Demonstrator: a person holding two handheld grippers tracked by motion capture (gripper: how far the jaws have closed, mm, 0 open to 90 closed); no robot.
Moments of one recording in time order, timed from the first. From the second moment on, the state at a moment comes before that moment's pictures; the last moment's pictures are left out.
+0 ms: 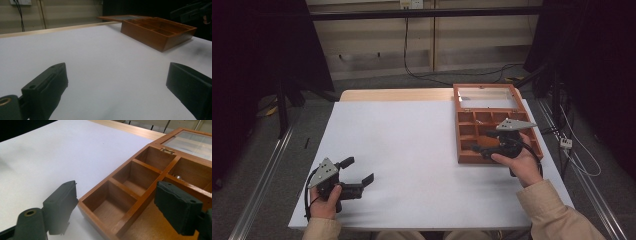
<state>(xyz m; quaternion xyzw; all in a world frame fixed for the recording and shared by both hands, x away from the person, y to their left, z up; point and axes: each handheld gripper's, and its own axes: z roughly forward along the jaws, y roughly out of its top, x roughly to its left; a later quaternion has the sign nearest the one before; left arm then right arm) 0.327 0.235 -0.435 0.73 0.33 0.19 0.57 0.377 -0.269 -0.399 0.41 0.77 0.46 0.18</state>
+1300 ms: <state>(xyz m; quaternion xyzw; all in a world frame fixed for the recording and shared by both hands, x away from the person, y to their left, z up) 0.326 0.234 -0.435 0.73 0.33 0.19 0.57 0.304 -0.274 -0.437 0.39 0.77 0.47 0.16</state>
